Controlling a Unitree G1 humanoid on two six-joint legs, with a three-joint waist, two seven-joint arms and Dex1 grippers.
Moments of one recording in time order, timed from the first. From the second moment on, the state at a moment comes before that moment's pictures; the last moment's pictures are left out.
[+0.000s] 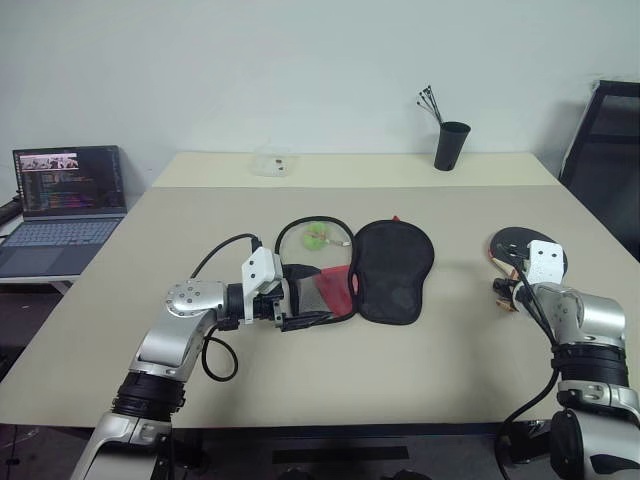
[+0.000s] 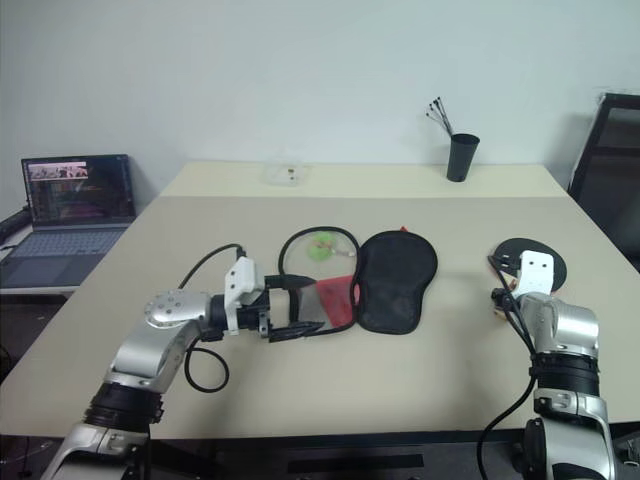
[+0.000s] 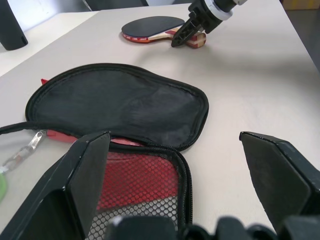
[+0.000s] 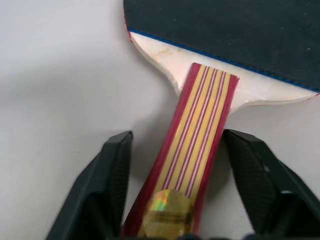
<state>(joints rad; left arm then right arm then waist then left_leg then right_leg) -0.53 0.59 -0.08 0.11 -0.31 0.13 -1.16 -0.68 -0.46 -0.33 0.32 0.25 0.99 -0.05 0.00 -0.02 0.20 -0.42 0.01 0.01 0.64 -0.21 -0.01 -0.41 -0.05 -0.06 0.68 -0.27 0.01</state>
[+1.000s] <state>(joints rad) -0.54 0.59 -0.09 0.03 -0.31 0.21 -1.13 -0.67 -0.57 -0.17 0.36 0.18 0.93 0.22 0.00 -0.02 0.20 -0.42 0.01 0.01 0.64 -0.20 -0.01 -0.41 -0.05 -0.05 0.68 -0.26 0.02</state>
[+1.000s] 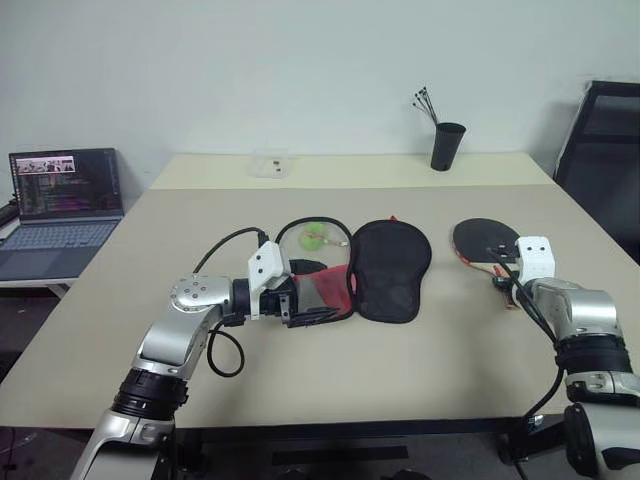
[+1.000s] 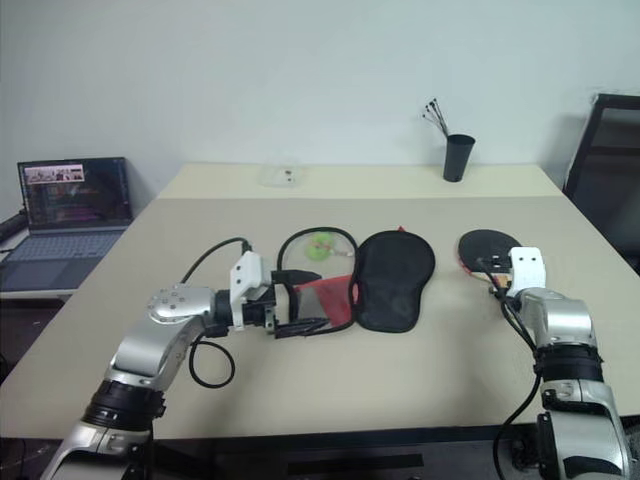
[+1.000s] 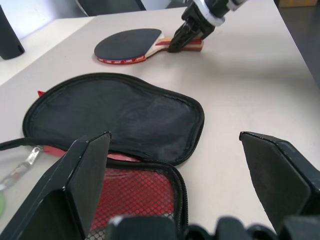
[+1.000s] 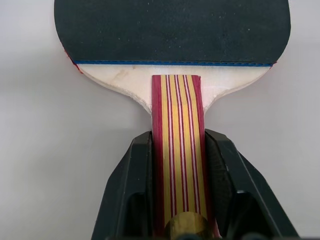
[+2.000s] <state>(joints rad) -0.53 0.59 -0.11 0.00 -0.31 0.21 -1.15 -0.48 -0.54 -0.21 -0.03 0.25 1.20 0.27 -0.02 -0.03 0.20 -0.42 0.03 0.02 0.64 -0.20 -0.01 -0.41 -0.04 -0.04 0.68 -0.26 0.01</state>
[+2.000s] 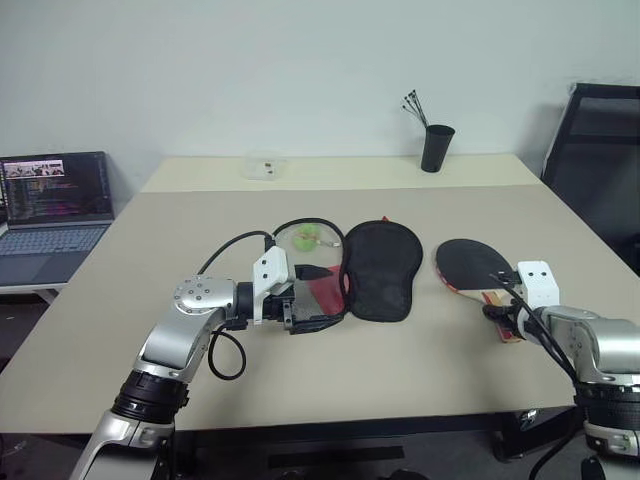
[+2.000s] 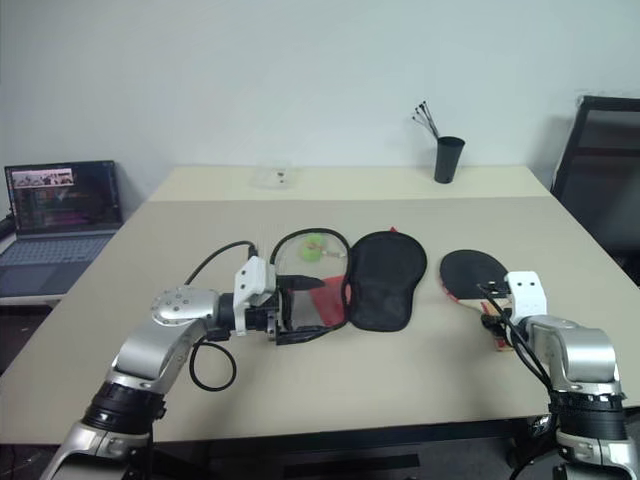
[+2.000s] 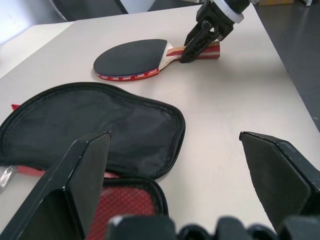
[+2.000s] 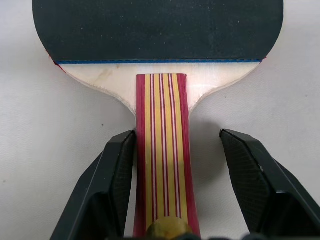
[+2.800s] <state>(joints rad) -0.52 0.61 -0.11 0.00 -0.31 0.20 -1.15 -0.52 -0.51 -0.18 0.05 0.24 1.09 0.27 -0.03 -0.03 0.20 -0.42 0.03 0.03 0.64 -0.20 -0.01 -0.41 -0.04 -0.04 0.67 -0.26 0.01</state>
